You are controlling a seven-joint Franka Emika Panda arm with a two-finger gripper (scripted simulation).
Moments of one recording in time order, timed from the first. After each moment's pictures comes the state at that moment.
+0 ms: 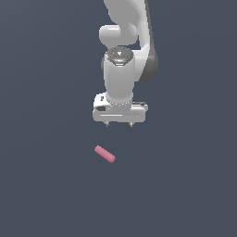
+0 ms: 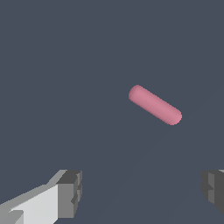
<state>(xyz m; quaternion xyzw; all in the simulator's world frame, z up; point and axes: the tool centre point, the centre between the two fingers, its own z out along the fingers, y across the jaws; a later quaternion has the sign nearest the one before) 0.003 0.003 0.188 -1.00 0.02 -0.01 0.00</state>
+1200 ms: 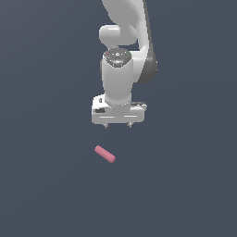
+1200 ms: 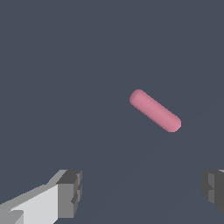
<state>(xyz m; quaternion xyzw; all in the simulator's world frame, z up) 0.008 -0.002 0.186 -1.00 -0.02 -0.01 0.00</state>
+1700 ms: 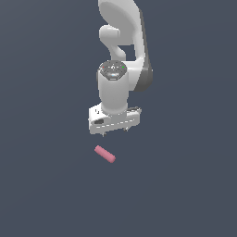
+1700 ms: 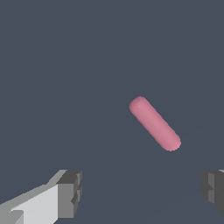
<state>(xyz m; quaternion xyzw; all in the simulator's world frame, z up) 0.023 -0.015 0.163 -0.99 -0.12 -0.01 0.00</state>
